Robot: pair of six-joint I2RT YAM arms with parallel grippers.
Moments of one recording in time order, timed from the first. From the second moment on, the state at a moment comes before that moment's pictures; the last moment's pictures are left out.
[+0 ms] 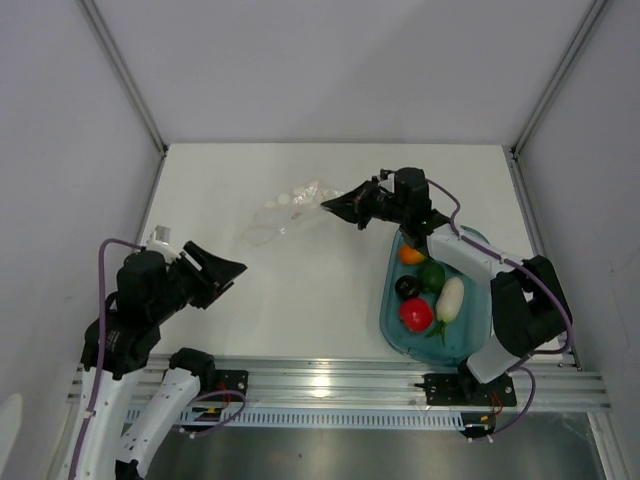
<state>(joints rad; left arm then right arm) -0.24 0.51 0.99 -0.99 0.18 -0.98 0.51 1.62 1.09 0.27 -0.65 1.65</state>
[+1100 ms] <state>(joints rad) -0.10 0.64 0.61 -0.37 0.46 -1.55 0.48 1.52 0.98 0.53 -0.66 1.85</state>
